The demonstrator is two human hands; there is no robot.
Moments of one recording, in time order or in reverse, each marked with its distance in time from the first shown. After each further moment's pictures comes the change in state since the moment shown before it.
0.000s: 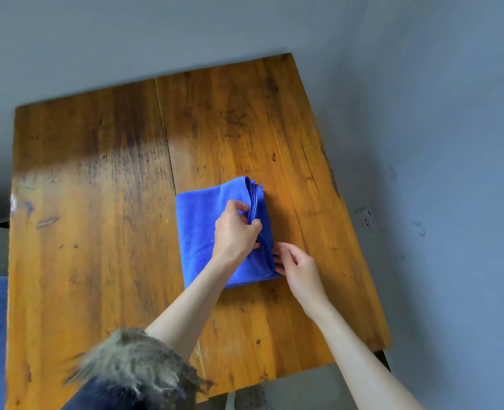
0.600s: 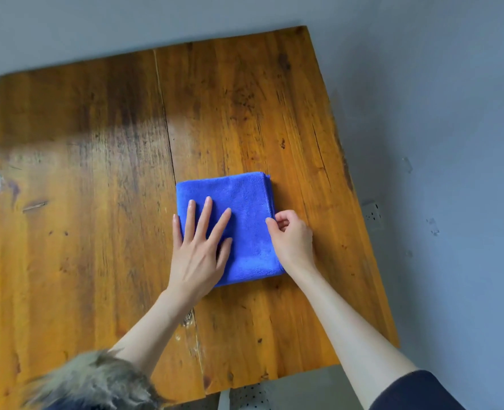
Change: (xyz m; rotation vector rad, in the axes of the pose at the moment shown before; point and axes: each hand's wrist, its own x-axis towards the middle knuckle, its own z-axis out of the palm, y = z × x) left_hand 0.009 -0.113 -0.039 0.977 0.139 0.566; right_hand 0.043 -0.029 0.026 -0.410 0.184 -0.118
